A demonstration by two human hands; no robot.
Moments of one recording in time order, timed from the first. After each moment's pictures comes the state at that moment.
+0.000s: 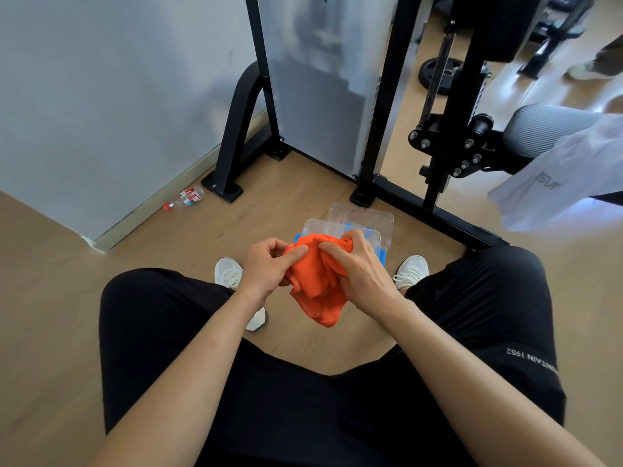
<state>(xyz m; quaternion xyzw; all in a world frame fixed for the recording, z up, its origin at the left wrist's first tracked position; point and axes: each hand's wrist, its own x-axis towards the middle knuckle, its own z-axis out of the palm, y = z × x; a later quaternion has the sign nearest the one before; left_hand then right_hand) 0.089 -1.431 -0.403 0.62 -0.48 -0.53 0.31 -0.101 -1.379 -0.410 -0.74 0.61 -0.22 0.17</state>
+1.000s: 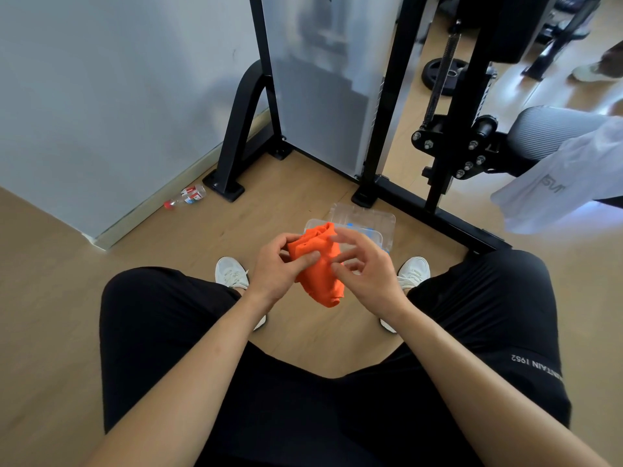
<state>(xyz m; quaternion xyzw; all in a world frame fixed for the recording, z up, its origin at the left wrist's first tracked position) 0.083 -1.425 -0.406 0.56 -0.53 -0.54 0.34 -0.098 -1.372 -0.397 -0.55 0.58 -0.45 0.41</state>
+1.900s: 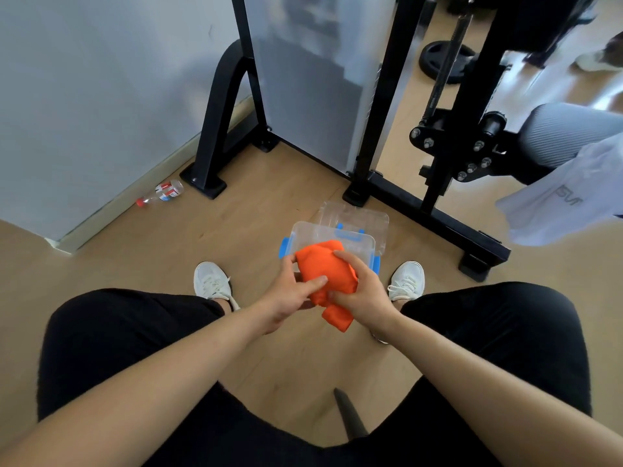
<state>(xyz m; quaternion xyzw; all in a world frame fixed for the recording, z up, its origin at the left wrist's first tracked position) 0.035 -1.464 -0.469 0.56 -0.40 -0.70 0.20 -0.130 -1.416 -0.468 -0.43 0.66 -0.33 0.52</state>
